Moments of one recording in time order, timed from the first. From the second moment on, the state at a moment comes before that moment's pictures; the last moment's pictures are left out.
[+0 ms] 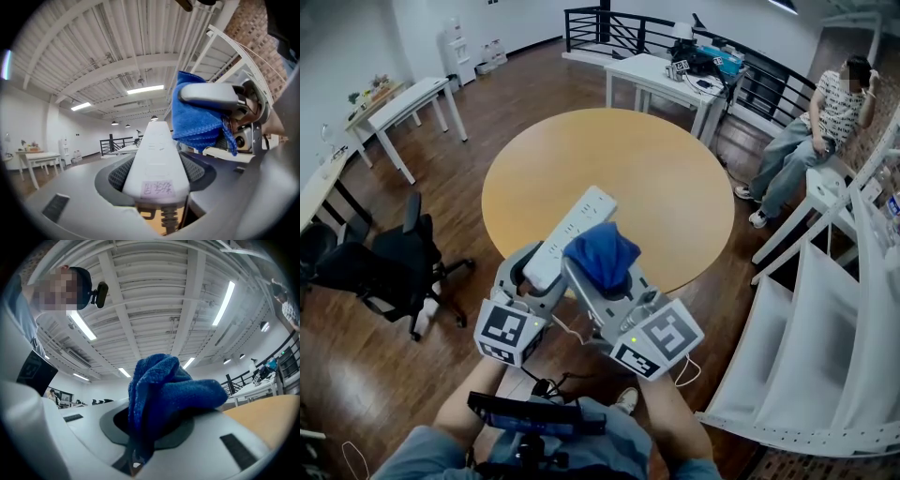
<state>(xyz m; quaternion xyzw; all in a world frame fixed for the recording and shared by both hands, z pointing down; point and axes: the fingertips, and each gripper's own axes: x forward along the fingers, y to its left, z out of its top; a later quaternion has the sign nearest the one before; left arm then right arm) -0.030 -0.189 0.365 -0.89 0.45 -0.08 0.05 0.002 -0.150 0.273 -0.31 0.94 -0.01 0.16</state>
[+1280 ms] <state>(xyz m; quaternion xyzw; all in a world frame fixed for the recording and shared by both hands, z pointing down) -0.024 -0.170 0.344 -0.91 0.41 -0.06 0.08 0.102 -0.207 0.243 -0.42 0.89 0.02 0.17</state>
